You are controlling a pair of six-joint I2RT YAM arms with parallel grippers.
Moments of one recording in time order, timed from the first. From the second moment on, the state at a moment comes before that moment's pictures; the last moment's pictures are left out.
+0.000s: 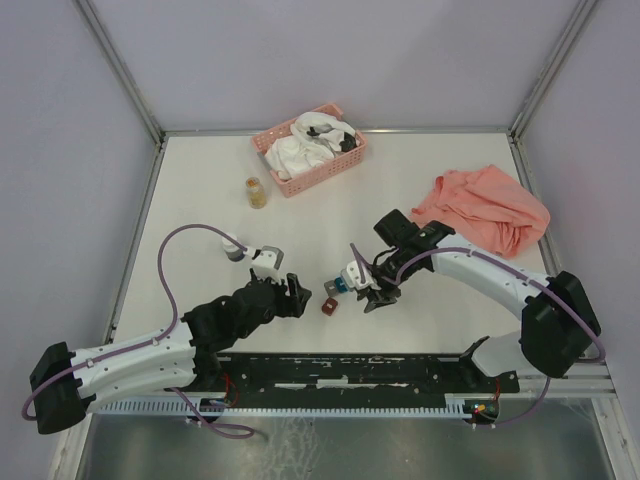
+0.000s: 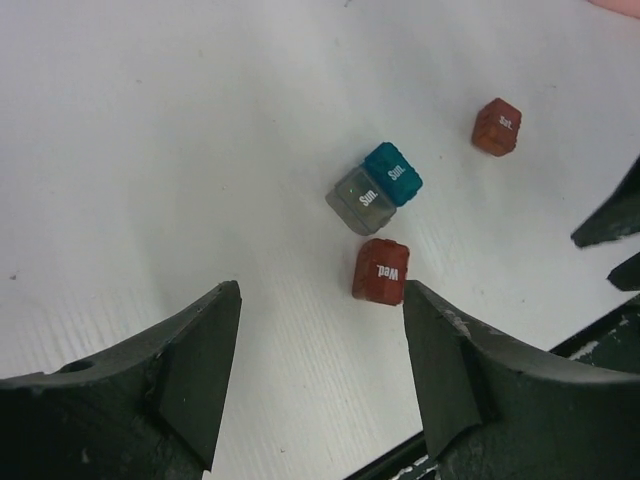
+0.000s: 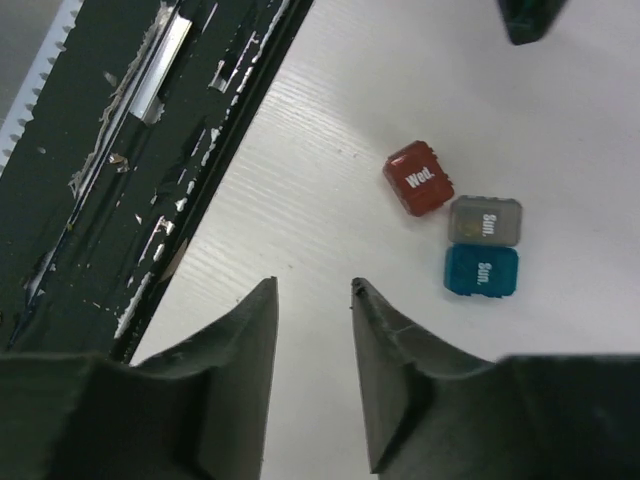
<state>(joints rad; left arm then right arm) -1.06 0.75 0.37 -0.13 -0.42 -0.63 0.64 1.41 0.99 -0.90 -0.87 -1.24</state>
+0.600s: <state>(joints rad) -1.06 0.64 0.33 -0.23 -0.61 -0.67 0.99 1.65 0.99 -0.57 -0.51 -1.05</state>
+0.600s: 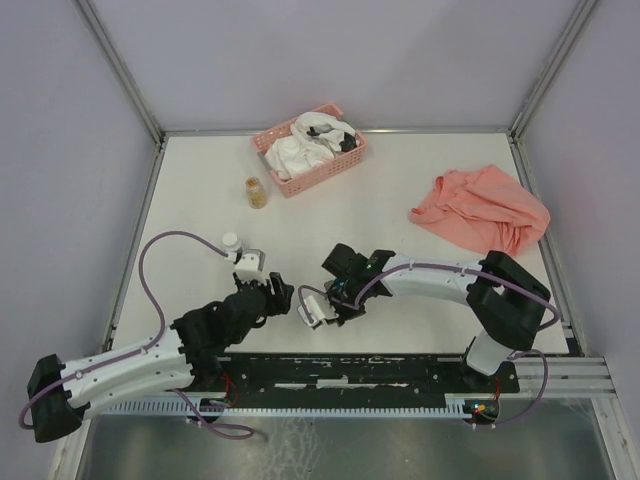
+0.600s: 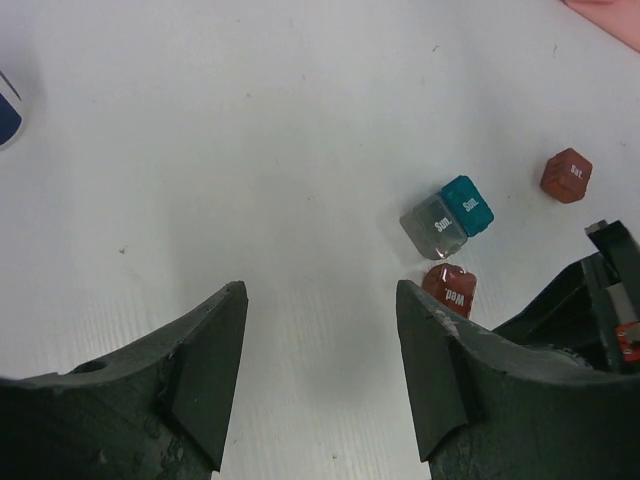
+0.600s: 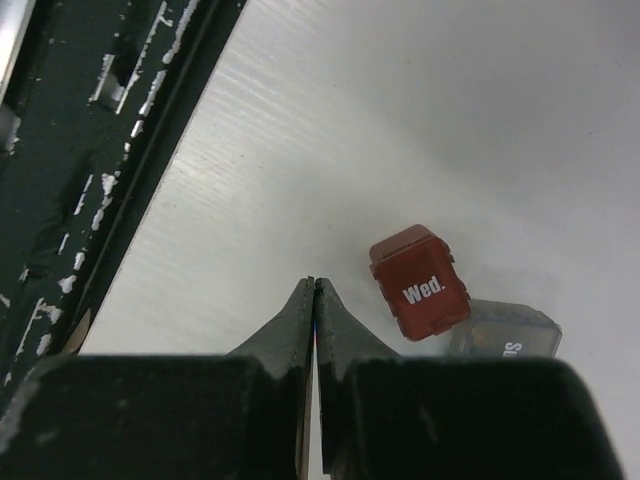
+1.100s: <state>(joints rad) -1.06 0.54 0.32 -0.31 -0.65 -0.70 1.03 1.72 0.99 -0.42 -0.36 -0.83</state>
